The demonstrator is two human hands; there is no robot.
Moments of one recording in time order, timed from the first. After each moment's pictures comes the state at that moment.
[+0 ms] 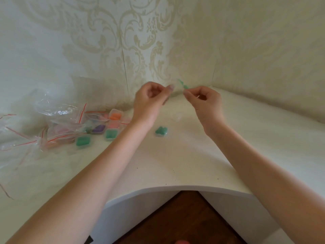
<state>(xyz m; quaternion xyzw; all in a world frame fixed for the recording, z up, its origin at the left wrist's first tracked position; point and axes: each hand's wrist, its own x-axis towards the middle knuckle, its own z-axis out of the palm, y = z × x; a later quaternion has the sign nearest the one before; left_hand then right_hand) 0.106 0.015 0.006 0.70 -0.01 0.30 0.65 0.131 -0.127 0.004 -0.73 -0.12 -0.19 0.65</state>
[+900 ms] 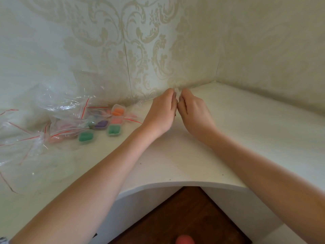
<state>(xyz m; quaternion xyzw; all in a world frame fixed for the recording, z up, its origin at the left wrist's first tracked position) 0.103 0.004 -0.013 0.88 -0.11 0.28 0.37 0.121 -0.109 -0.016 -0.87 -0.25 -0.22 0.36</state>
